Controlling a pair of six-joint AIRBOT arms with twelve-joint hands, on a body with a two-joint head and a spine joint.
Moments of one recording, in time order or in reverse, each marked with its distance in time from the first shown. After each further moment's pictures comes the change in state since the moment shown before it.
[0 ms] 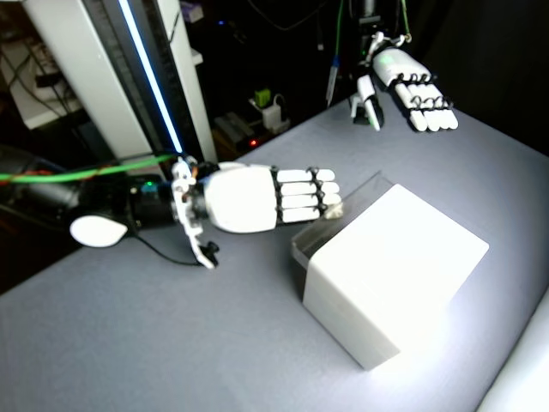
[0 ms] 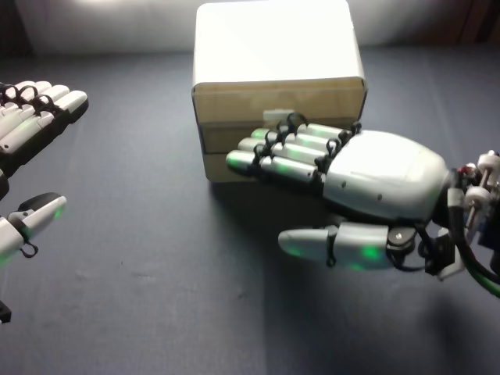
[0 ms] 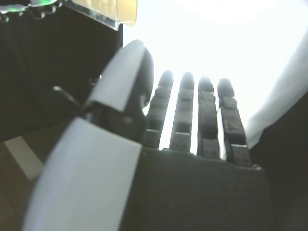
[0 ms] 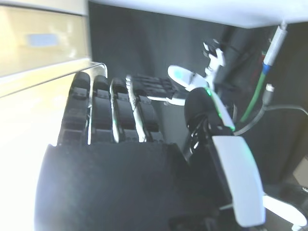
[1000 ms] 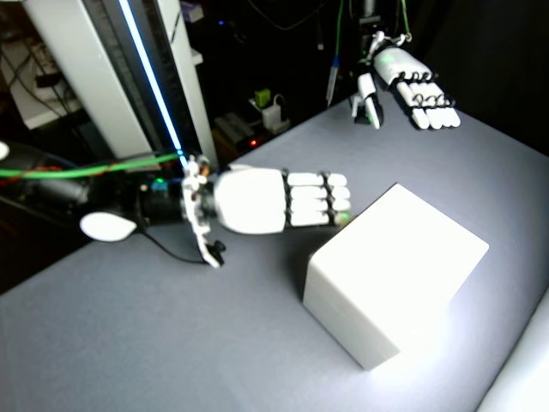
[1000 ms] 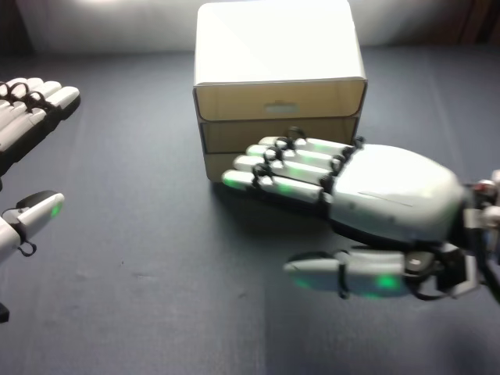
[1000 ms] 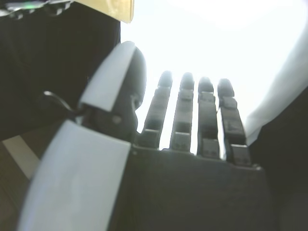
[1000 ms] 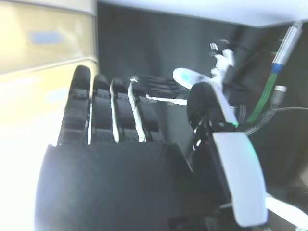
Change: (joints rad) left arm 0.019 0.000 -0.010 -0.029 -0.029 0.000; right arm -0.035 0.089 -0.117 -0.052 0.052 0.015
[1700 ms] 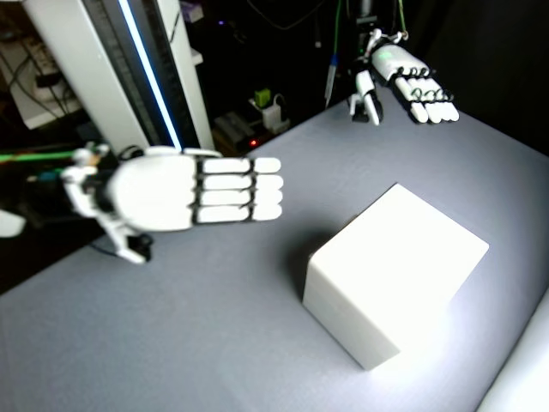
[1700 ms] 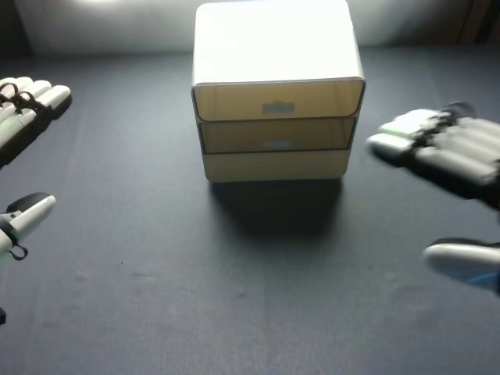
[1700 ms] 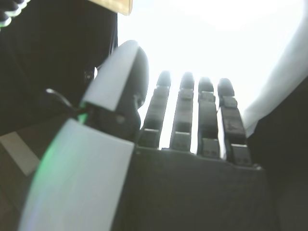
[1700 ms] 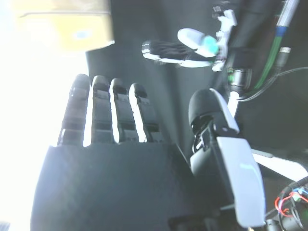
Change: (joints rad) left arm 0.032 0.000 -0.013 -0.016 -0.072 0.000; right arm -0.348 0.319 -0.192 0.266 0.377 -0.054
